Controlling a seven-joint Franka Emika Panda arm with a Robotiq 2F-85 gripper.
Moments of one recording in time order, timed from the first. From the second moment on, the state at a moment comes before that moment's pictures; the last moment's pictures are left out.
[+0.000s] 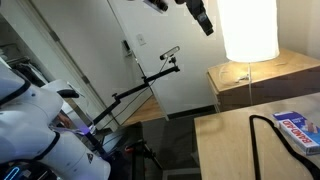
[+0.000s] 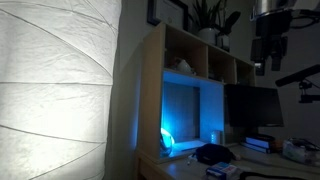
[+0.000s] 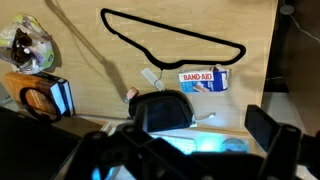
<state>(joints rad) 0.00 -0.03 0.12 -1.96 -0.44 1.98 0.71</state>
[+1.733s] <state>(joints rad) 0.00 0.47 -0.08 -1.63 -0.05 1.73 1.15</state>
